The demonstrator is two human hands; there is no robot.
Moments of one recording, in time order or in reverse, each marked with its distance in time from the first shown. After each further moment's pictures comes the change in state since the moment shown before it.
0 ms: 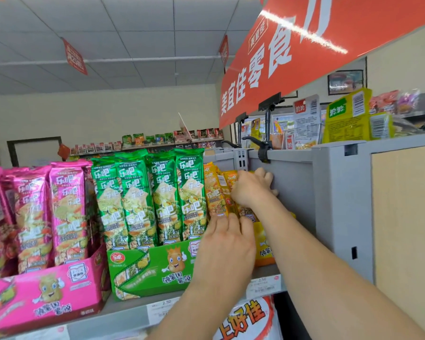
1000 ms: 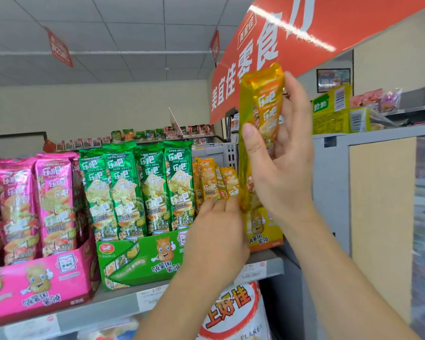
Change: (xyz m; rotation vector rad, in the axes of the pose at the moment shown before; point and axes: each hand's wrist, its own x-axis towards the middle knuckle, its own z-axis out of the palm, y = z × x) left_hand 0.004 -0.001 -0.013 -0.322 0.101 -0.128; right_hand -0.103 0.021 -0.062 1.030 0.741 -0.925
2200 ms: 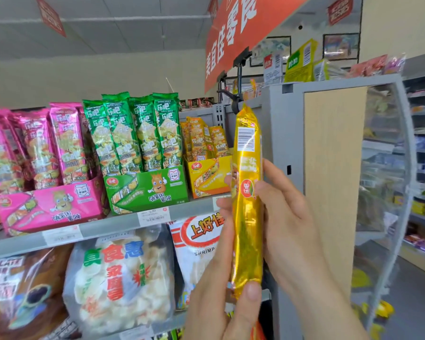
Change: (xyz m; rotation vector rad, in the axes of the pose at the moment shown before) left_hand -0.184 0.081 -0.017 -1.065 0.178 -0.115; right_hand -0.128 -0.105 -0.068 0.479 -0.020 0.908
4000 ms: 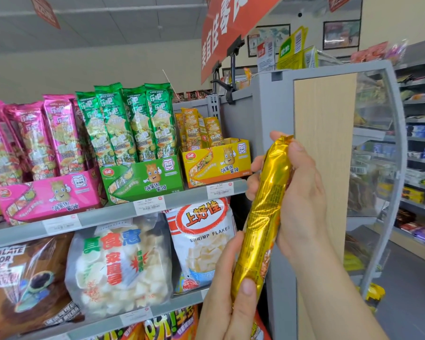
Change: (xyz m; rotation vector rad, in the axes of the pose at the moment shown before) left_hand -0.039 -0.004 0.022 -0.181 -0.046 -0.292; right_hand 0.014 -0.009 -0.022 0.121 0.116 -0.070
